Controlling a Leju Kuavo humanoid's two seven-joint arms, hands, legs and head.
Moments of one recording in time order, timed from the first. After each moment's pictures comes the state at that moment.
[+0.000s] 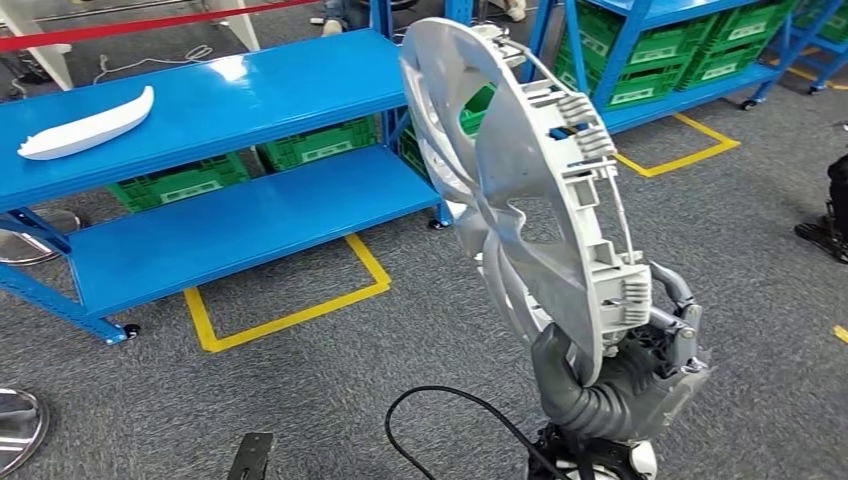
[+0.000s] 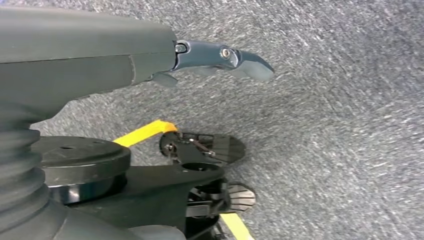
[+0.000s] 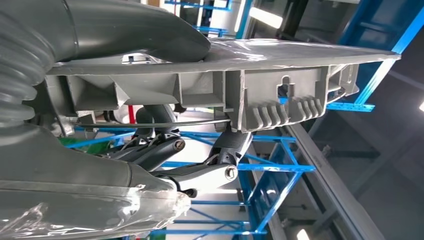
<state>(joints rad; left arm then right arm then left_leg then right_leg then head) -0.11 -0.27 0.86 -0.20 -0.62 0.25 -0.29 0.10 0.14 0.55 -1.84 0.37 -0.67 -0.64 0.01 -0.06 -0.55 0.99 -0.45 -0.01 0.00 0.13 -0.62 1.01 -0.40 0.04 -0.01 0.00</state>
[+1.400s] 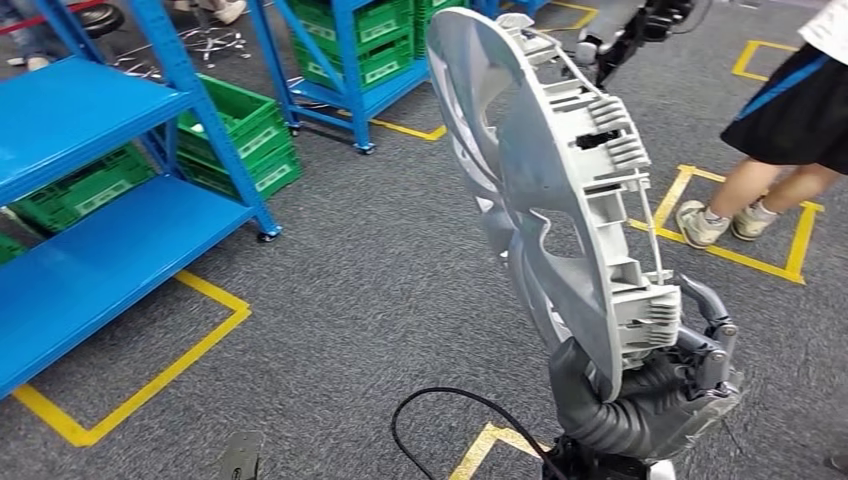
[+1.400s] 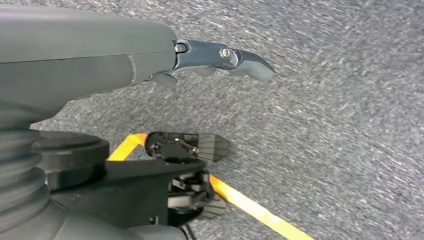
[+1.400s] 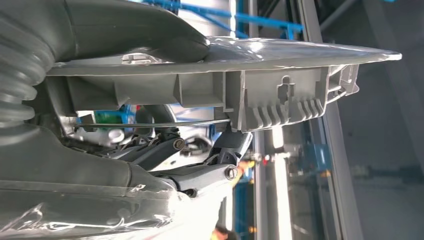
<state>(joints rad) -0.11 -0.28 0.91 -0.20 -0.55 0.26 -0.36 0.13 0.14 0.54 -1.87 0.44 -0.67 -0.67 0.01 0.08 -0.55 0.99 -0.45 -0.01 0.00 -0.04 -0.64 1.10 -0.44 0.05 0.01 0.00</state>
